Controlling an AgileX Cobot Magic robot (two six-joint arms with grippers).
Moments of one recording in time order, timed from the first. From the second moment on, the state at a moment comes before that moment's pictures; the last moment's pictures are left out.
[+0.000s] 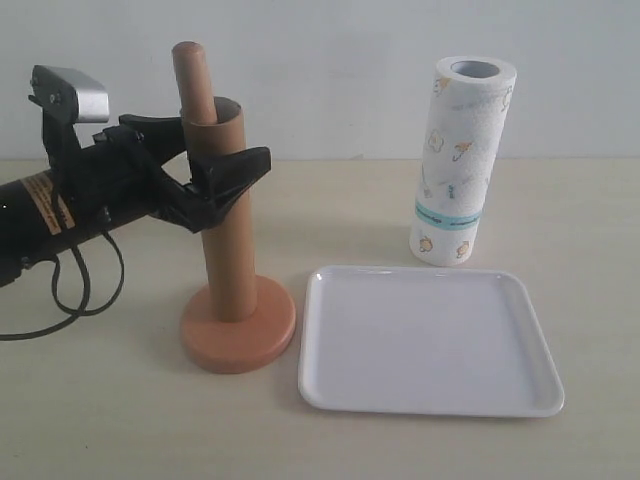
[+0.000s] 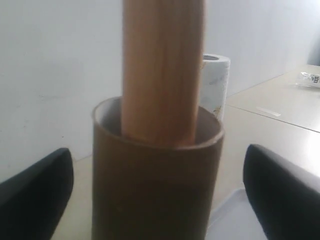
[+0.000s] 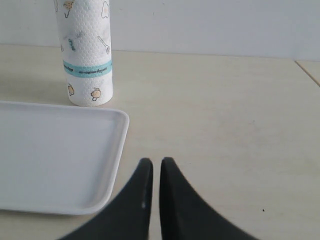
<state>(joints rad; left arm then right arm) -0.27 1.71 -0.68 0.67 -1.05 -0.43 0.07 0.00 0.00 -0.05 0.35 0.03</state>
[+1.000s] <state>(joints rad) -0.27 1.36 -0.73 0.62 -0.88 -0.56 0.07 0.00 0.00 -0.05 0.35 0.03</state>
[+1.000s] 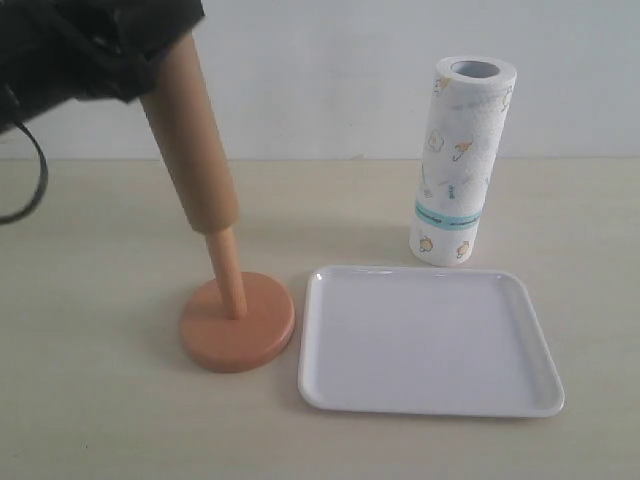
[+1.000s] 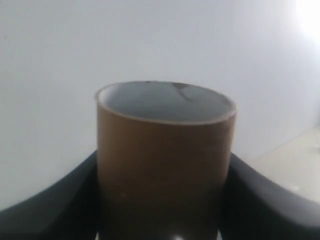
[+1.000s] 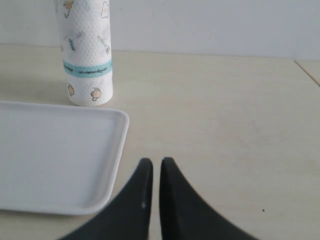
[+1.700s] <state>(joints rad) -0.27 1.23 -1.33 1.12 -0.67 -1.22 0.07 0.00 0.00 -0.05 0.35 0.03</state>
